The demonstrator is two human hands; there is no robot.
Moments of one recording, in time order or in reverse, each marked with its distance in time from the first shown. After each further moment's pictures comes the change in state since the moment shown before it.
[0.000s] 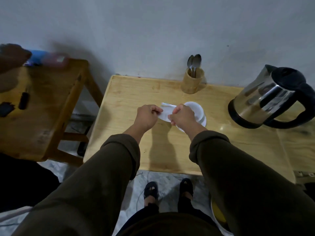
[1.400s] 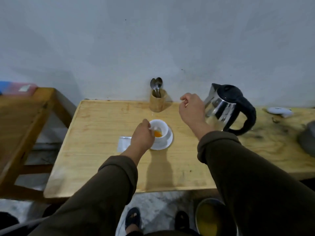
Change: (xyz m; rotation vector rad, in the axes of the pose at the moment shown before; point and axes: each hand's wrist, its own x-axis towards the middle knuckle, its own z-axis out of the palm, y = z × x) left_hand -0.006 0.060 0.084 0.241 -0.033 0.087; right_hand 0.001 0.006 -0.152 -0.308 0.509 -0.386
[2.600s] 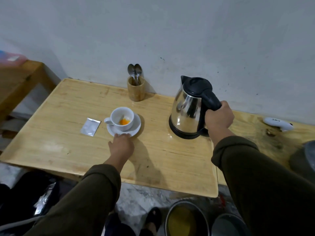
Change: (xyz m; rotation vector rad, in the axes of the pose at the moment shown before) left_hand -0.036 0.035 0.123 0.258 -0.018 -0.364; right_hand 0.041 0.178 -0.095 0.159 0.116 0.404
